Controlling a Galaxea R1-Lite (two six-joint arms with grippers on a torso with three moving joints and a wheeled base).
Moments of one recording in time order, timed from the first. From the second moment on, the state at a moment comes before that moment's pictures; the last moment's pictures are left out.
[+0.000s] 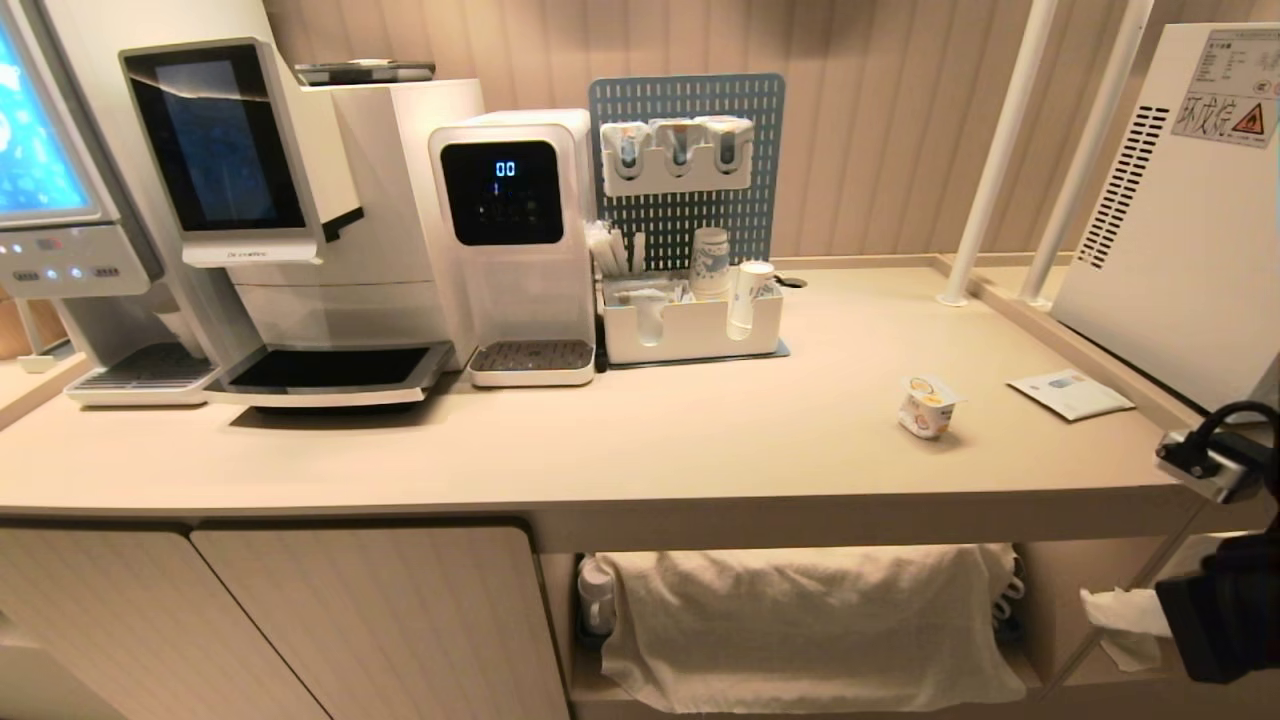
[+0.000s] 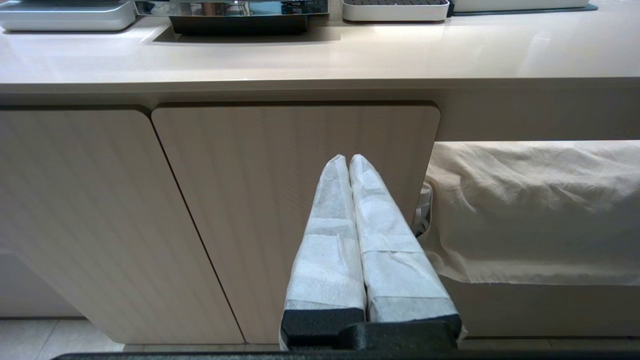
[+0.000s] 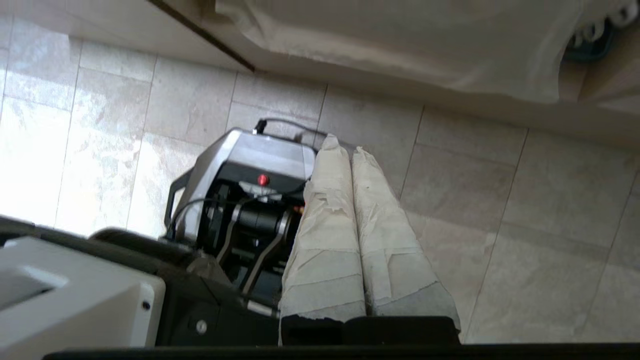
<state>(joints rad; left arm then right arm) -0.01 0.00 0.00 0.00 0.00 -0.01 0.07 1.28 -0.68 0.31 0.23 -0.07</state>
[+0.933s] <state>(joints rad) -0.01 0.00 0.00 0.00 0.00 -0.01 0.05 1.60 -0.72 -0.25 0.10 -0.07</state>
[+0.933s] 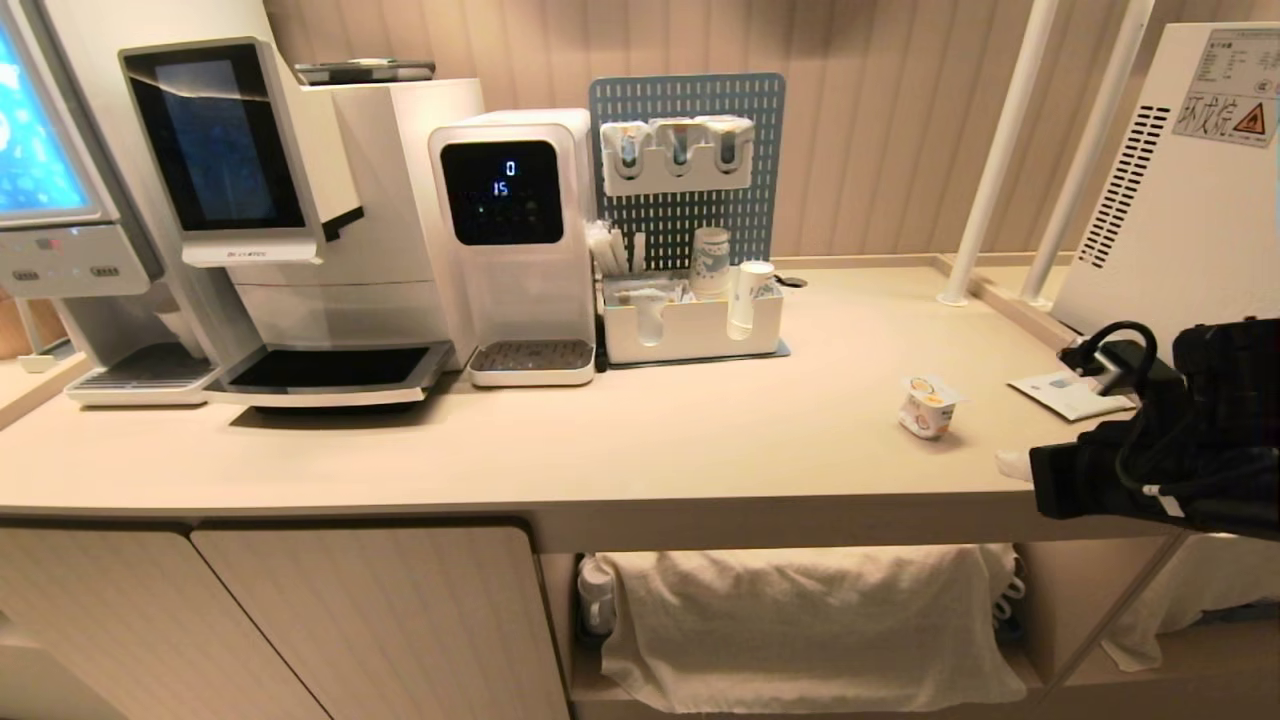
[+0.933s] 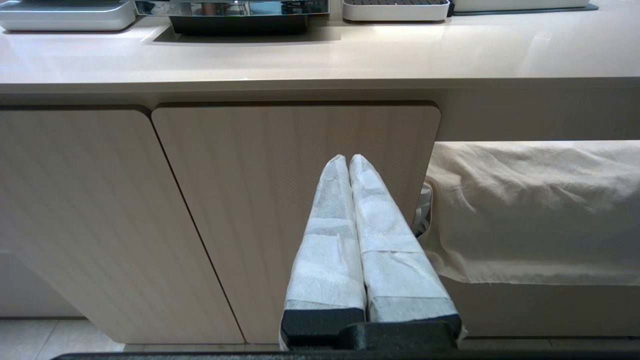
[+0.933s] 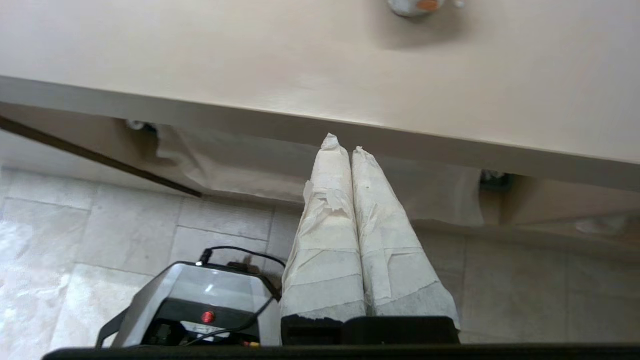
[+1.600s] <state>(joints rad) -0.01 0.00 0.00 0.00 0.00 -0.01 0.05 1.87 -0.82 -0.44 -0.10 0.08</state>
